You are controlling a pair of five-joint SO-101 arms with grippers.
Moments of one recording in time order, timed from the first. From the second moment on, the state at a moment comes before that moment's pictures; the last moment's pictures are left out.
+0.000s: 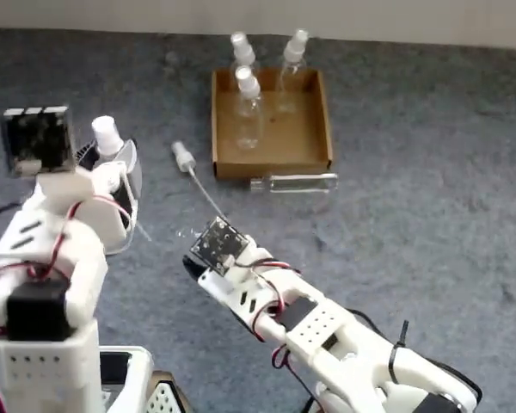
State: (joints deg) left arm -6.6 -61.9 32.2 60.4 8.2; right arm -49.1 -35.4 76.7 -6.0 14.3
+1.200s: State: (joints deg) left arm 10.3 -72.2 59.8 47.2 14.5; right arm -44.9 -56.1 81.7 -3.3 3.8
